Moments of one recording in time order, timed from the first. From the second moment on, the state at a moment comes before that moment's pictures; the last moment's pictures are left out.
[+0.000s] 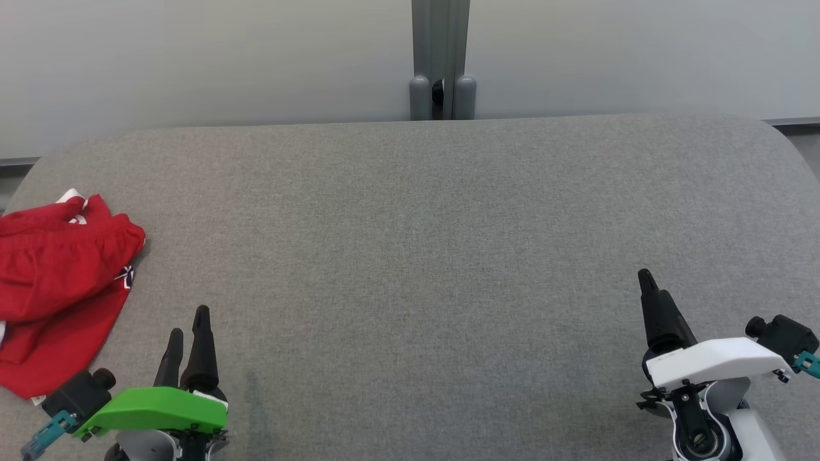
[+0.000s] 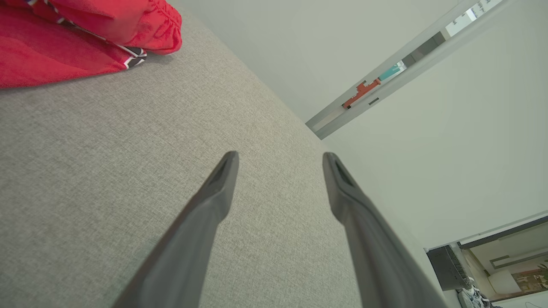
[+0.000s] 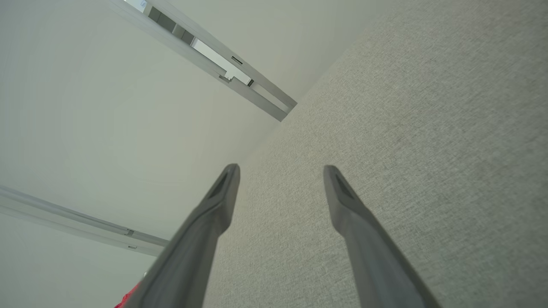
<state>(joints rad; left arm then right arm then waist) -0.08 0.06 0.03 0.31 -0.90 -0.11 -0.05 -0.10 -0.06 -0.03 0.27 0.95 0.13 -0.05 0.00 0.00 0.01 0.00</state>
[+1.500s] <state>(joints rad) -0.05 0.09 -0.06 0.31 -0.36 -0.06 -0.18 -0.09 -0.05 -0.03 0.29 0.37 0.13 -0.18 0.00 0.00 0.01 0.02</state>
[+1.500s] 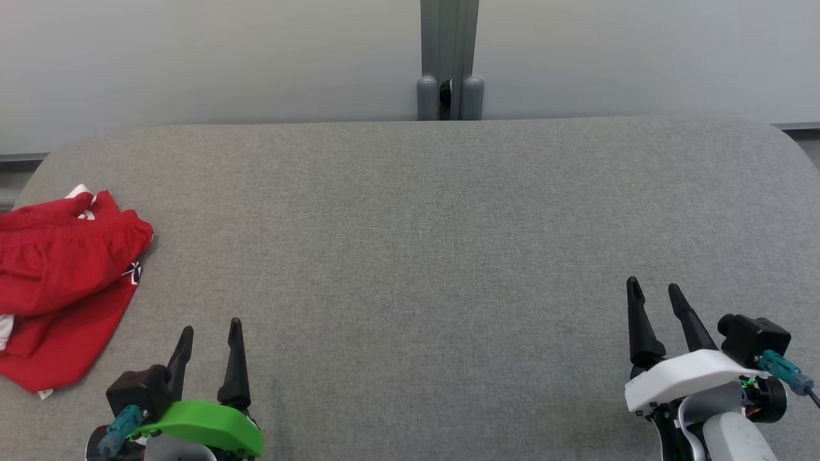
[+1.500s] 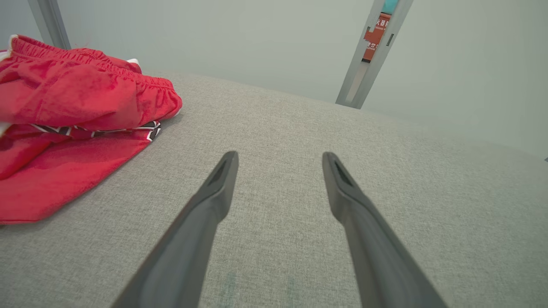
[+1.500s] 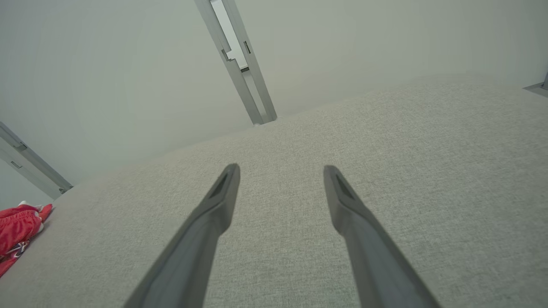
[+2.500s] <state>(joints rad) -0.03 0.09 -0.08 0.31 -0.11 -0.04 -0.24 -0.06 -0.05 -0.05 0.28 0.12 0.13 -0.24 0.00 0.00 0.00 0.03</state>
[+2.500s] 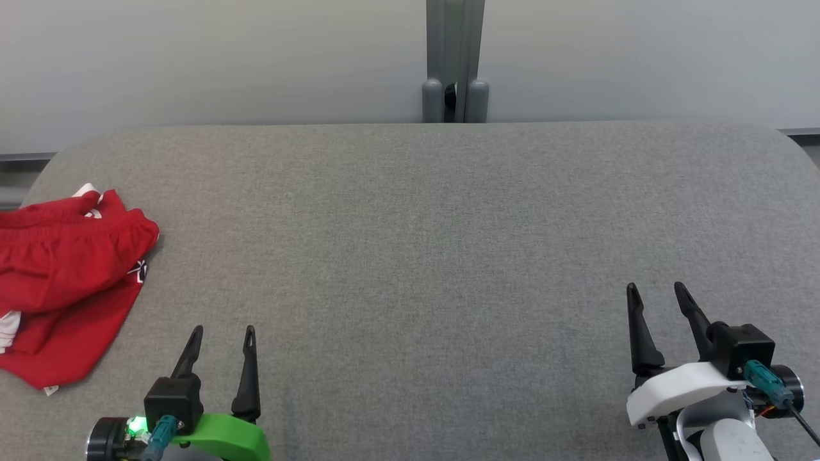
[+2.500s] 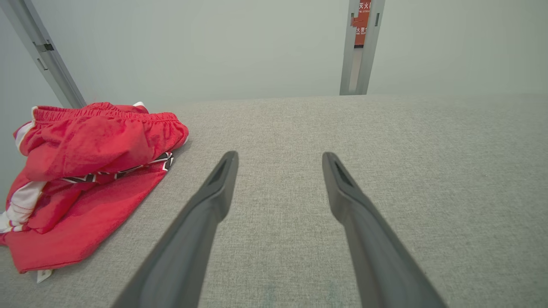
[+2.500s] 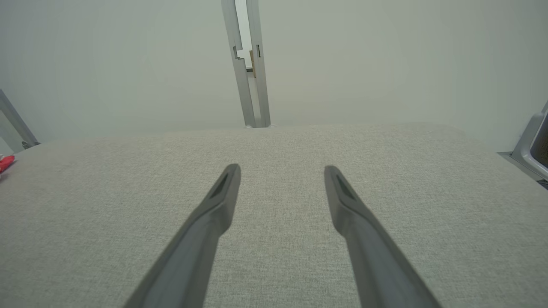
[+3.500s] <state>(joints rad) -0.02 0.07 0.01 0.32 -0.03 -0.02 -0.26 -0.08 -0.05 0.05 0.30 0.05 0.13 -0.26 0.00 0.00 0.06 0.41</state>
